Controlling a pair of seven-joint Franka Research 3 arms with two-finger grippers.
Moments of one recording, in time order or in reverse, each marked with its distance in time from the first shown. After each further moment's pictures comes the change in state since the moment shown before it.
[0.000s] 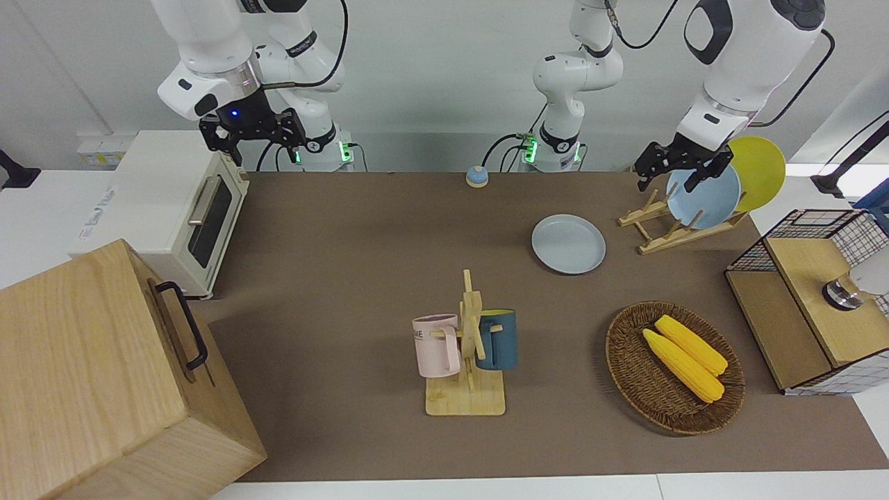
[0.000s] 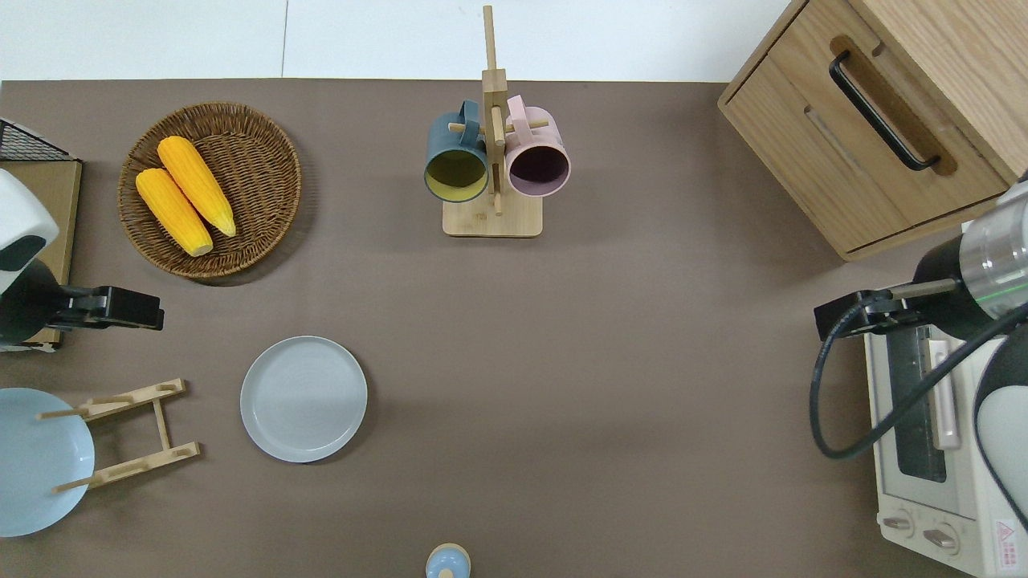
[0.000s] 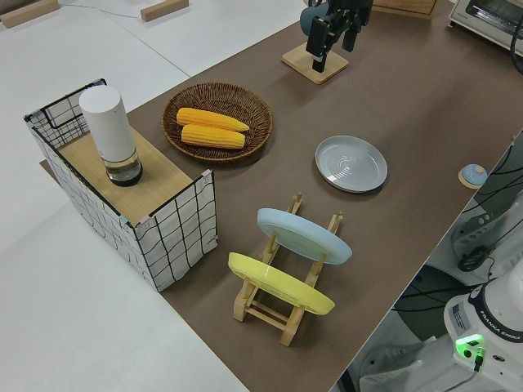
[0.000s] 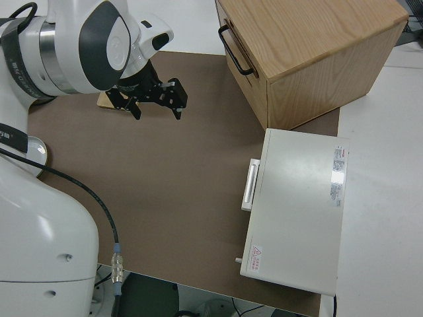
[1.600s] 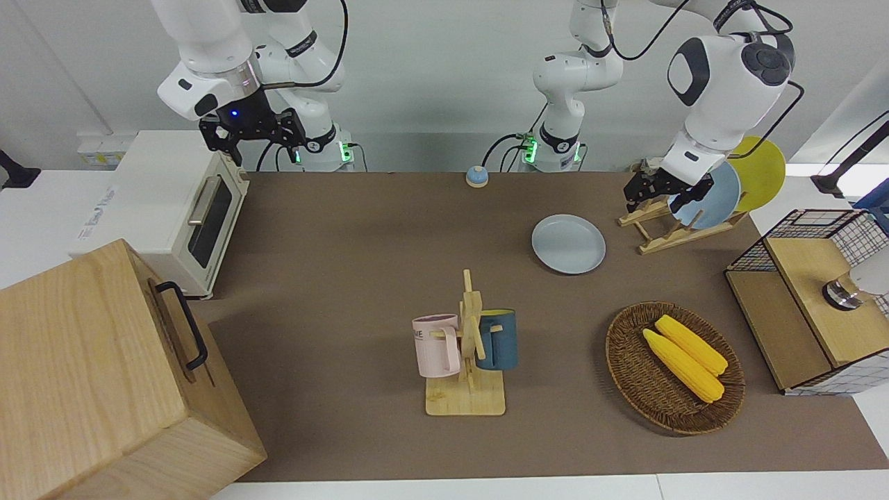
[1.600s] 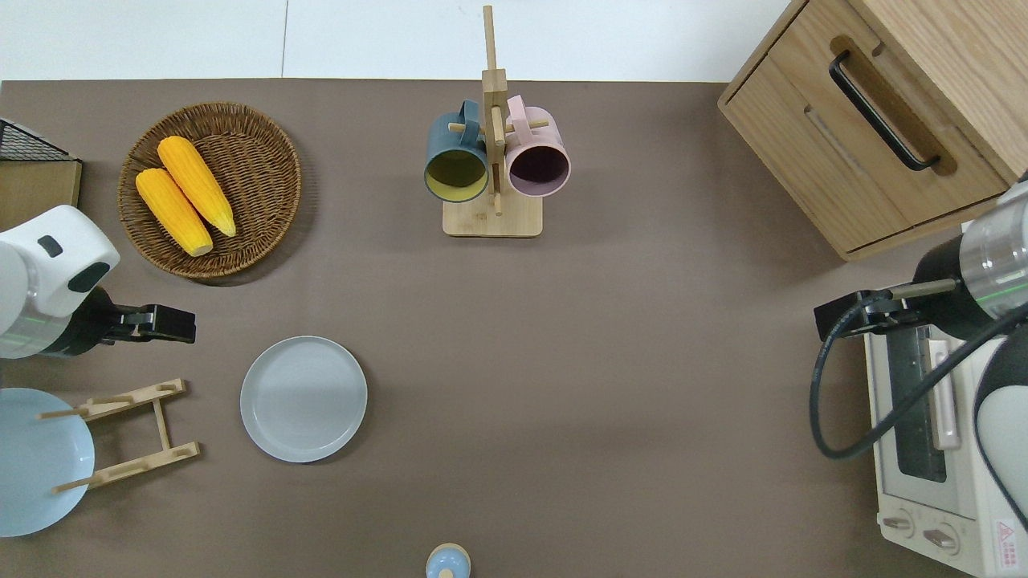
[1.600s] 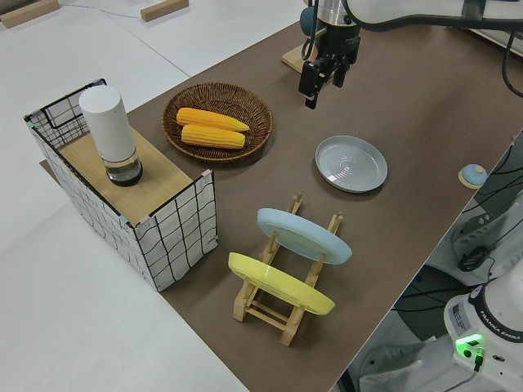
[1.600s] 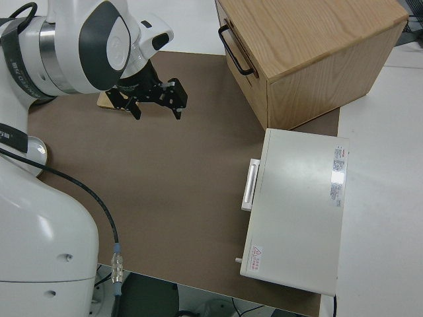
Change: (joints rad) left arm 0.002 -0.012 0.012 -0.211 0.007 0.174 0.000; right arm 0.000 0.000 0.000 0.000 0.000 0.000 0.000
